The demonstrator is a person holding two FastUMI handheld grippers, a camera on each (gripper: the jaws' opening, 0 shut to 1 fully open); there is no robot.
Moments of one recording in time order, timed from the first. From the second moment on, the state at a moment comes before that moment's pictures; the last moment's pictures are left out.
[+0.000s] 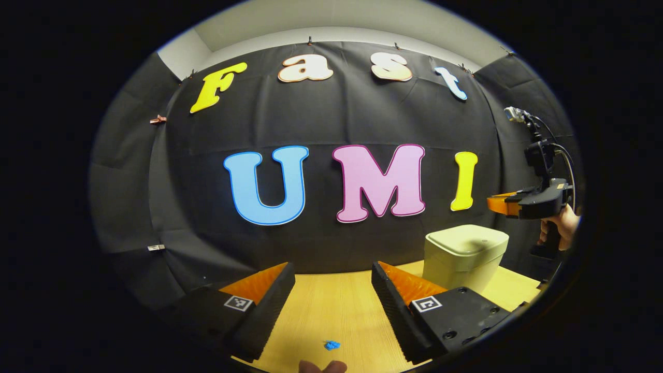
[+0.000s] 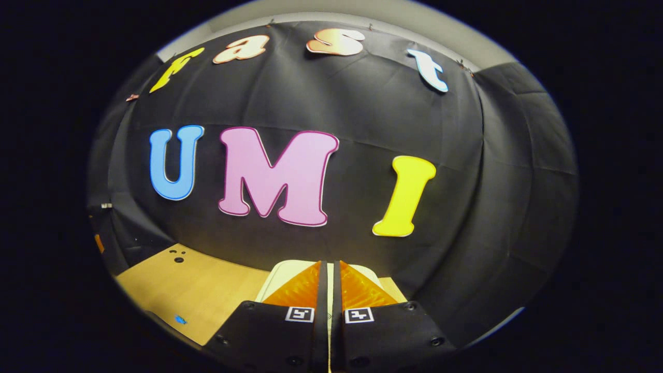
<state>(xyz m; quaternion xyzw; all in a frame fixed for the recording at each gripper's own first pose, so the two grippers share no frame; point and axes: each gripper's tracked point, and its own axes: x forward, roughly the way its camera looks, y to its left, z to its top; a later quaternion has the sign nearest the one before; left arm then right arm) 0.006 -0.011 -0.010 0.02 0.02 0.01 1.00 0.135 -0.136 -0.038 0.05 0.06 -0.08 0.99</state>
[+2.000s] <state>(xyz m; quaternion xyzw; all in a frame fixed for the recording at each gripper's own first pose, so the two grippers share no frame) 0.002 -0.015 -0.018 0.02 0.03 0.02 1.00 0.141 -0.141 -0.010 0.10 0.02 -0.05 0.99</state>
